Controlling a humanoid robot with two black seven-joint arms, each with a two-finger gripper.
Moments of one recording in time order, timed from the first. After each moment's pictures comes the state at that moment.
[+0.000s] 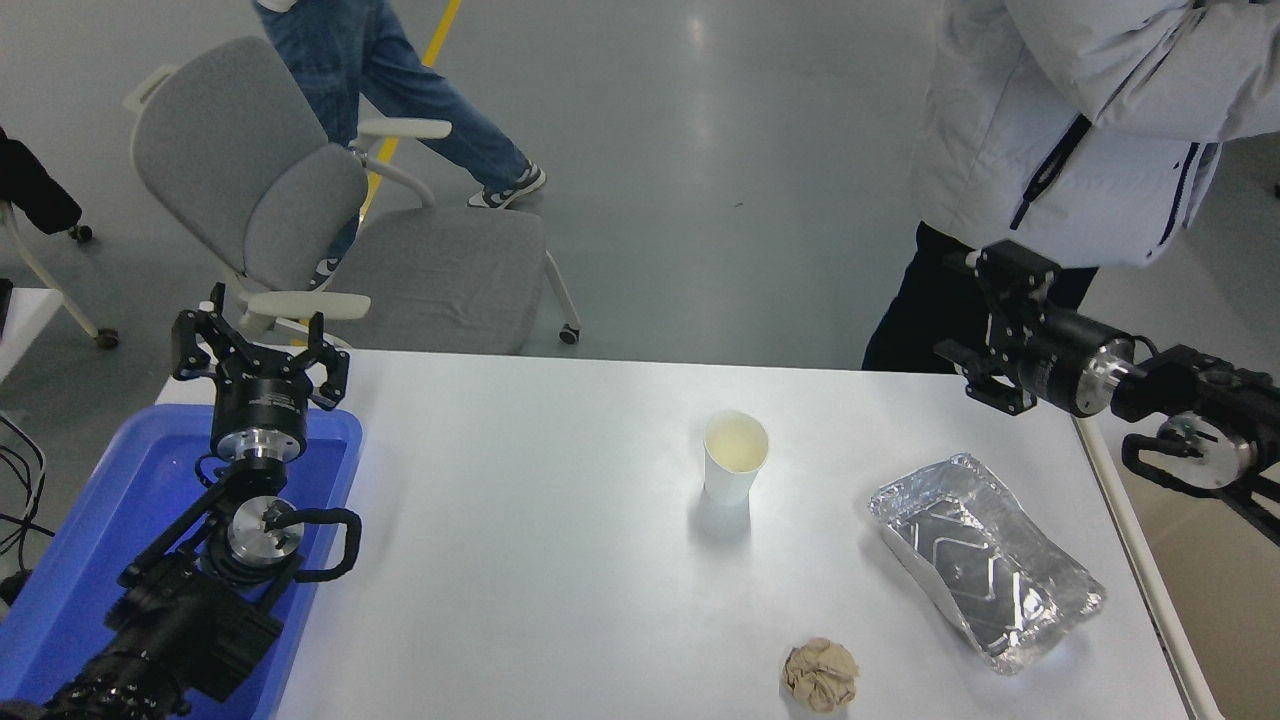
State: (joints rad) left arm -0.52 0.15 -1.18 -0.59 0.09 -0.33 -0.54; right arm 0.82 -0.83 0.23 1.20 -0.41 0.24 0.09
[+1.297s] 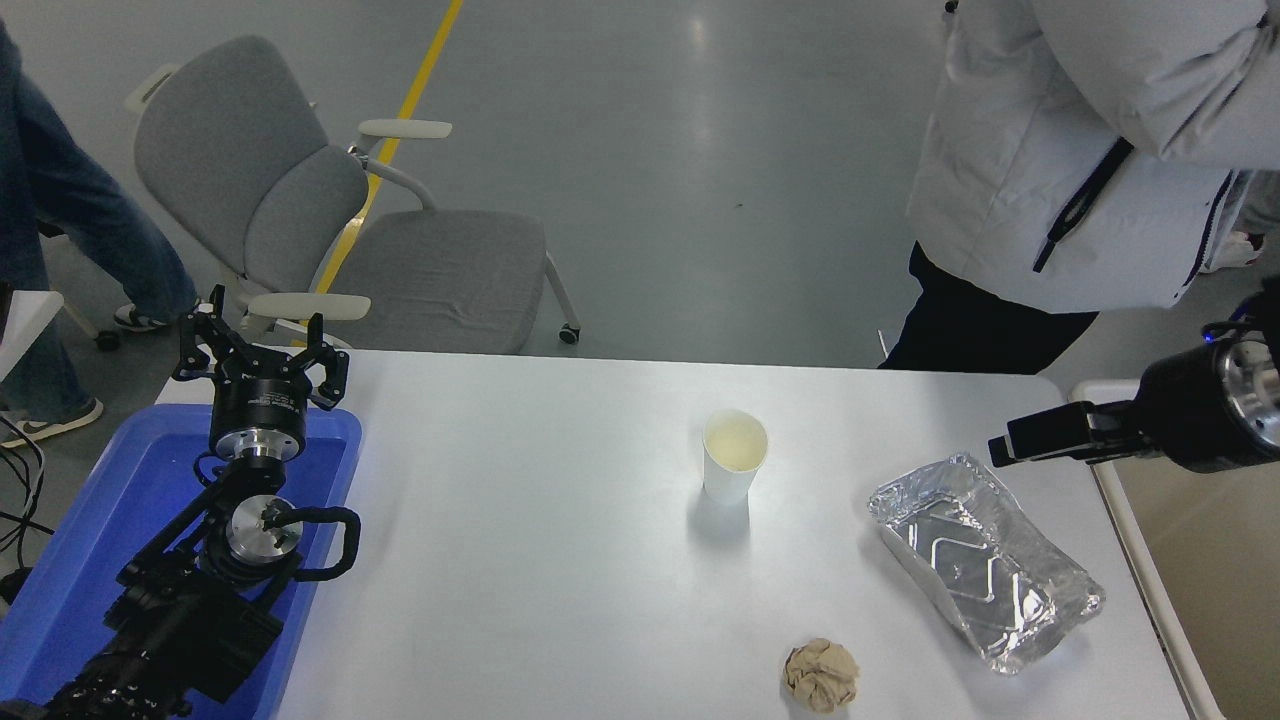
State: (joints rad) left arm -0.52 0.15 -1.18 -0.59 0.09 -0.33 -0.54; right arm 2.25 -0.86 -1.17 1.69 -0.76 0.54 0.10
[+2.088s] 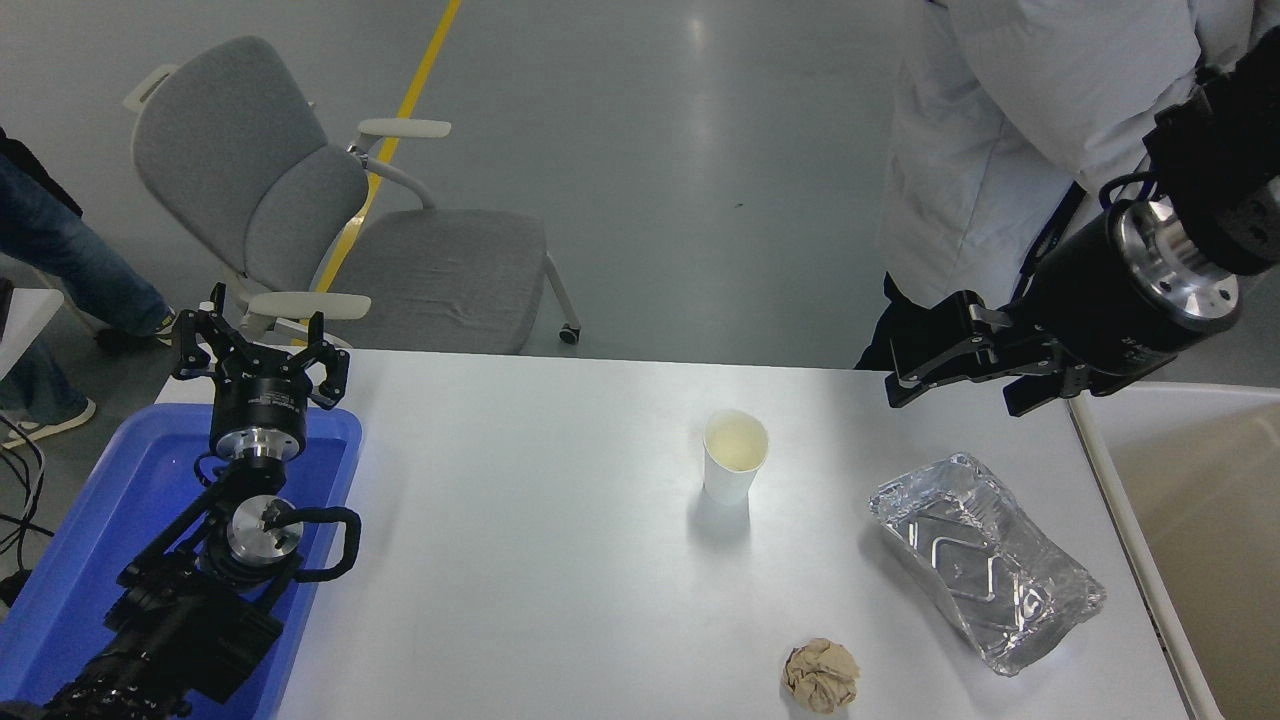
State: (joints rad) left arm -0.52 0.15 -1.18 -0.59 0.09 -0.33 -0.54; right arm 2.53 -0.35 -1.31 1.73 -0.08 0.64 0.08
